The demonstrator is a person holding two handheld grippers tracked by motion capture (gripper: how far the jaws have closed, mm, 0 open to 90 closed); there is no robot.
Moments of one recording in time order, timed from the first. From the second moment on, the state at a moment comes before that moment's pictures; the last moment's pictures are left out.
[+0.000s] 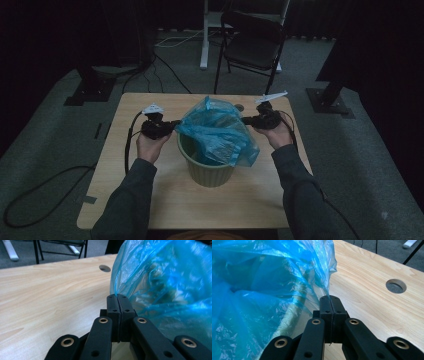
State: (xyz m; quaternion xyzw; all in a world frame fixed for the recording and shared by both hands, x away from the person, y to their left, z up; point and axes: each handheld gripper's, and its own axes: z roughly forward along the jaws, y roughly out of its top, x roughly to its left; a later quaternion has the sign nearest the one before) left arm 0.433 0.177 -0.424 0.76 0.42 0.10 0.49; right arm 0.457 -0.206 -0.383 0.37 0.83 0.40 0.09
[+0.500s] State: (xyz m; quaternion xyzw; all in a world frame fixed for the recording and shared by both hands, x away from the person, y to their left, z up) left arm 0.426 0.192 -0.443 0.76 0.43 0.08 0.47; right arm 0.453 -0.210 -0.396 0.38 0.84 0.37 0.08
